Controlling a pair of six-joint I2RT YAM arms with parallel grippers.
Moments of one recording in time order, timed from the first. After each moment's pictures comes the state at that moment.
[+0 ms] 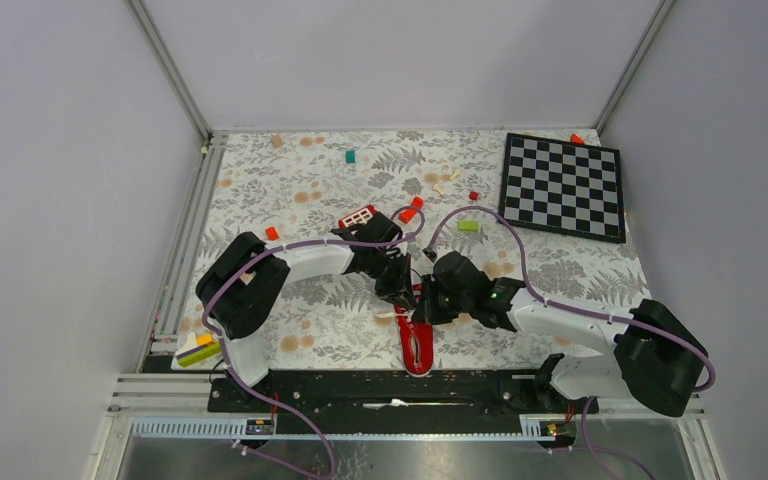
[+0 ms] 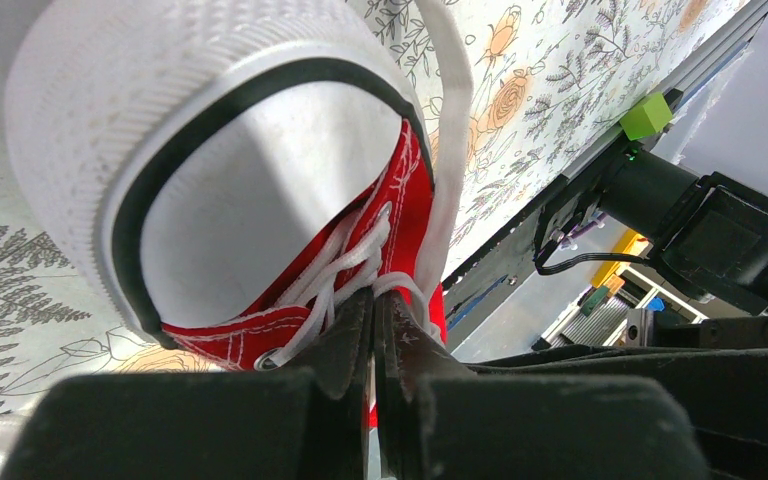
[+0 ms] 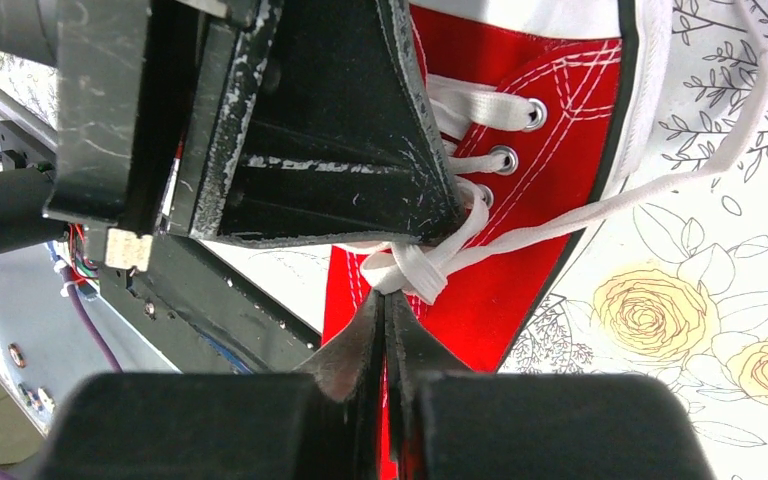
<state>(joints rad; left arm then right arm) -0.76 1.81 1.05 -0.34 0.61 -0.73 0.89 1.27 0.61 -0.17 -0.14 0.74</state>
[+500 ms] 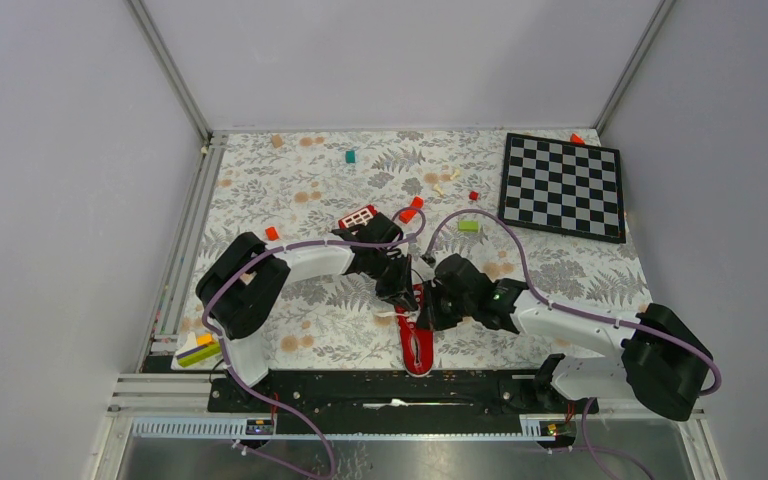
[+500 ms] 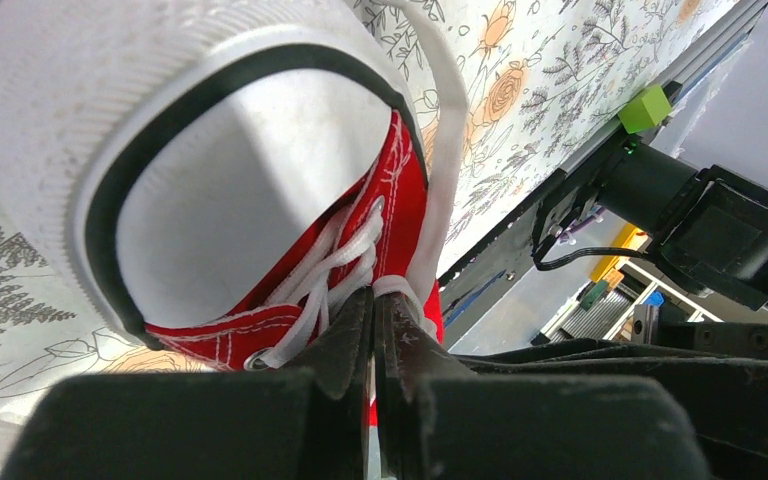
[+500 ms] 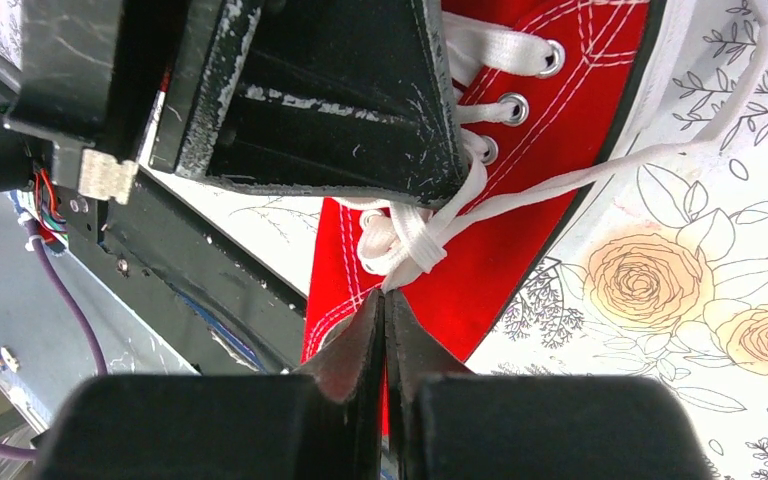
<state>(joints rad) -0.76 1.81 1.05 -0.34 0.61 -0.73 0.90 1.24 0.61 -0.25 -0.18 0.67</state>
